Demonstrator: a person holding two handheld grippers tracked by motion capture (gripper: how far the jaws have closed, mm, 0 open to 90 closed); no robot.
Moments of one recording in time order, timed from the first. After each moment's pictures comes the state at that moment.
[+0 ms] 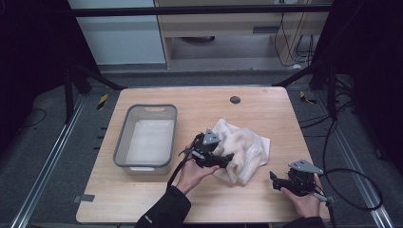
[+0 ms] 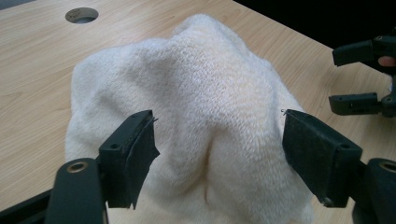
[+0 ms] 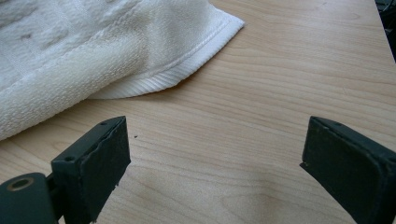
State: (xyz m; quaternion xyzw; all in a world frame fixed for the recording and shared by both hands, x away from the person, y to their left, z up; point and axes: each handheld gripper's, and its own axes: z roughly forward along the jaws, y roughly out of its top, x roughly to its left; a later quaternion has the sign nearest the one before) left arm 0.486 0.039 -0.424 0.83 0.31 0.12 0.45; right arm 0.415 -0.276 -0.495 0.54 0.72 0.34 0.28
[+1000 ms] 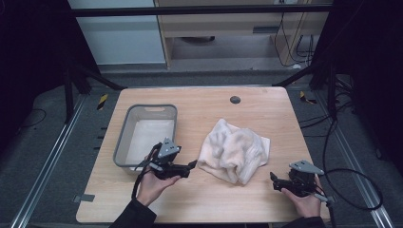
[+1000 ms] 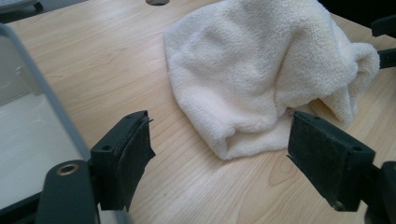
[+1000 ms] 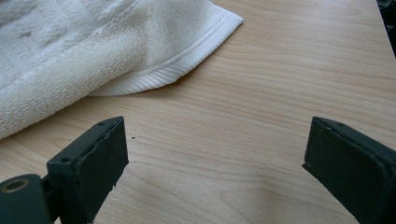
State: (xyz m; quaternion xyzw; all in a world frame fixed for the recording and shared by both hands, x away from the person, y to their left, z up) left arm 0.451 0.150 -0.420 0.81 0.34 0.17 0.44; right arm 0.413 -0.278 -0.495 0.54 0.72 0.34 0.27
